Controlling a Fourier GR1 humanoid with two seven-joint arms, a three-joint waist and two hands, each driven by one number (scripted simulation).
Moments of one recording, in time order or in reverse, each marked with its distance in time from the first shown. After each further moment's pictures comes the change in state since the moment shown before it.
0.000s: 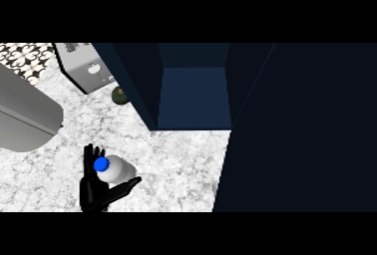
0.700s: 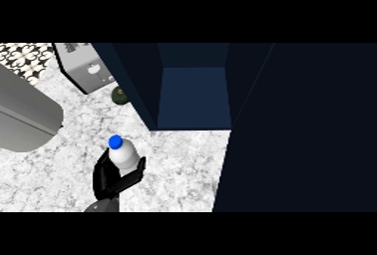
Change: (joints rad) left arm -0.113 -0.002 -0.075 0.091 -0.011 0.028 -0.093; right arm 0.081 -0.033 -0.092 0.009 -0.015 0.052 -0.113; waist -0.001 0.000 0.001
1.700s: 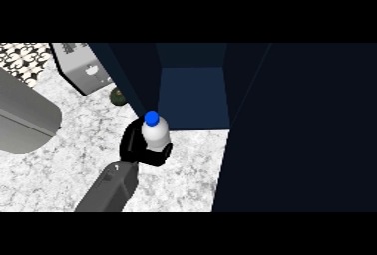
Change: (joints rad) left arm -0.273 0.004 -0.155 0.057 -0.033 -0.230 0.152; right arm 0.125 -0.037 -0.313 0.011 -0.095 0.149 -0.121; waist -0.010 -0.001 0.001
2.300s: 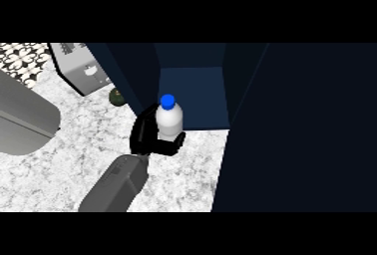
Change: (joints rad) left arm -0.037 0.002 -0.151 -0.108 0.186 0.193 0.138; right arm 0.021 0.008 -0.227 0.080 -0.145 0.133 -0.066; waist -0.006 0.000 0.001
